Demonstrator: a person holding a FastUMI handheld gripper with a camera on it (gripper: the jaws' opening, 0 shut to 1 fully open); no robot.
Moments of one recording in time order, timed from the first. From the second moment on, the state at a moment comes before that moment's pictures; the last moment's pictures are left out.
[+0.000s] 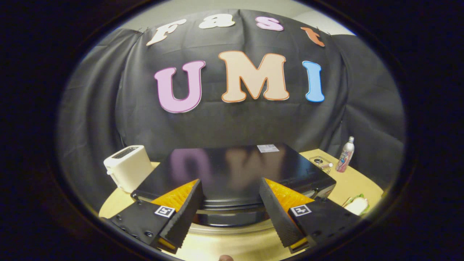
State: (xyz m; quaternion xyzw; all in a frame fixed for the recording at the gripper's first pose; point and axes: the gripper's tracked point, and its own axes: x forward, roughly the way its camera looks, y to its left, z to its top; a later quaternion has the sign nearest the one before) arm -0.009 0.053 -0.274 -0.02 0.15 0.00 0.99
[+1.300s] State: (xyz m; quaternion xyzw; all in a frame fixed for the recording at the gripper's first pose) arm -0.119 0.038 -0.296 -0.01 0.17 -0.02 0.99
